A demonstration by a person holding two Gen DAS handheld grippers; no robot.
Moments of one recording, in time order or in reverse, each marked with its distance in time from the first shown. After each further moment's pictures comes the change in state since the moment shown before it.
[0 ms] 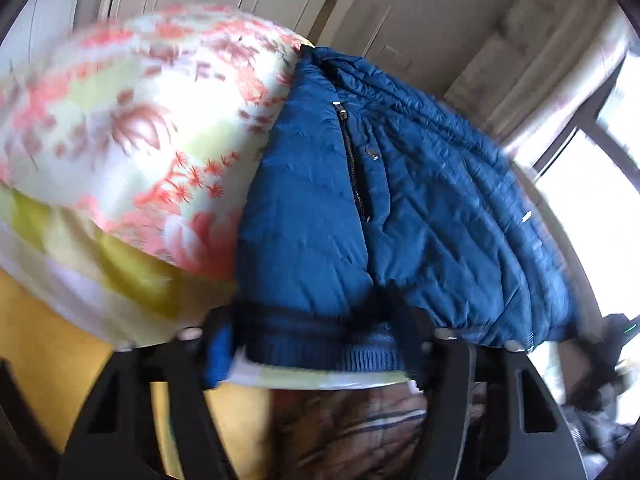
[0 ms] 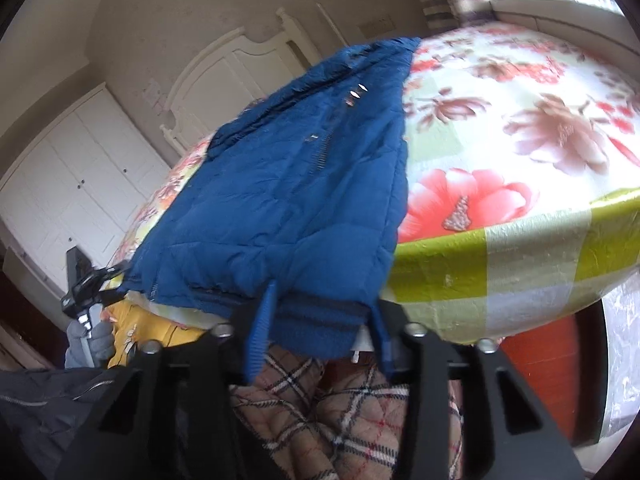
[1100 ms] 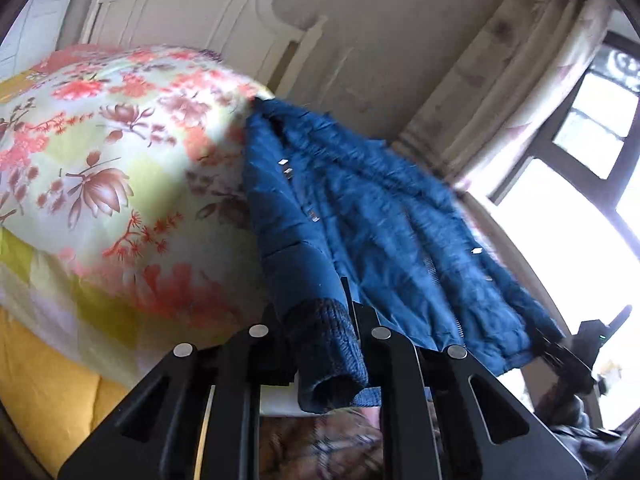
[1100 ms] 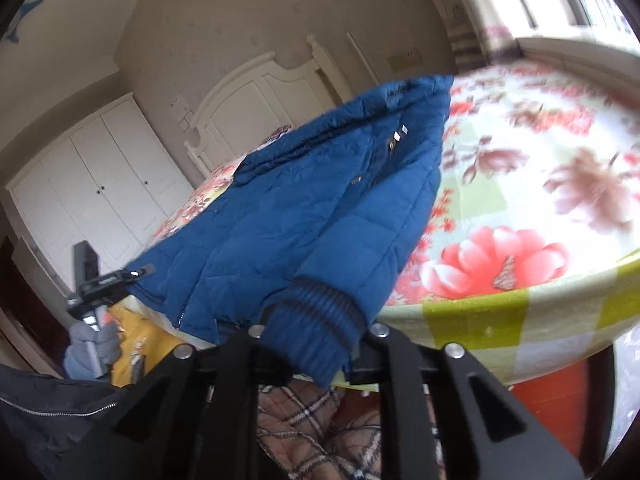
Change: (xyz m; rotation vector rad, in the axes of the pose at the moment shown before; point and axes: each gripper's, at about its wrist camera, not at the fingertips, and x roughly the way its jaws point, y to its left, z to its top) left arm -0.044 -0.025 0.007 -0.008 -0.152 -0.193; right arm 0.000 0.025 0.013 -0.066 -0.126 0.044
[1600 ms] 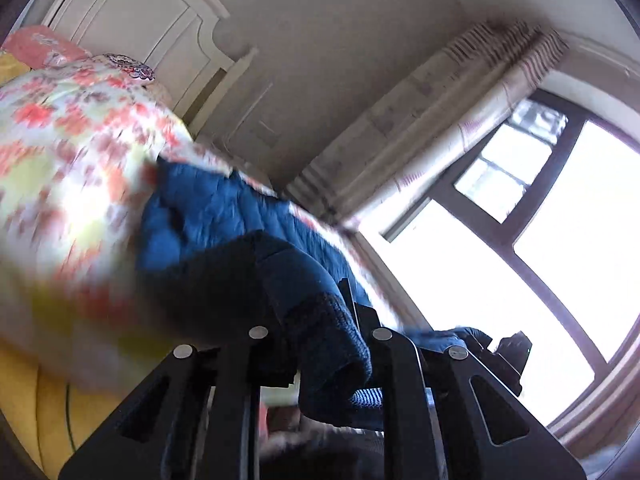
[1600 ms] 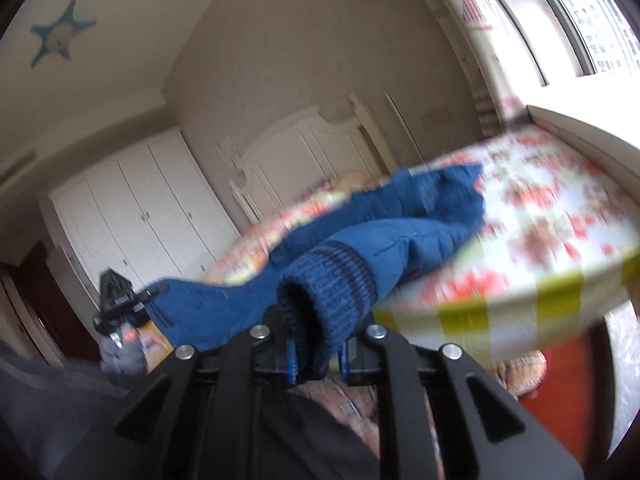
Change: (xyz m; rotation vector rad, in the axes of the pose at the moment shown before) left arm -0.058 -0.032 0.059 -0.085 -0.104 -0.349; right arm -0.144 0.038 0.014 -0.027 -0.176 0.151
